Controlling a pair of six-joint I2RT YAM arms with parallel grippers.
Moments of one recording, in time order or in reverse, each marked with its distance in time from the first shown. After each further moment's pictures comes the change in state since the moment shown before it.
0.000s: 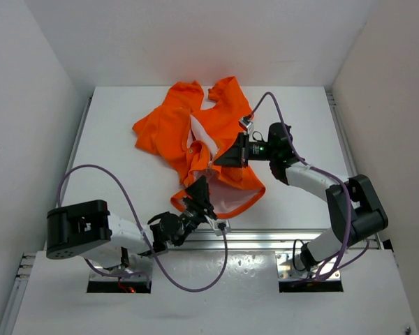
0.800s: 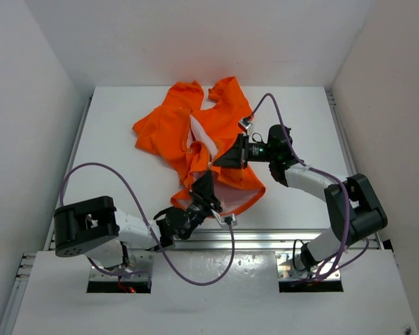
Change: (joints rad) left arm 0.044 0.063 0.090 0.006 0.029 0.065; right arm 0.007 0.007 -0.026 0.070 0.000 0.047
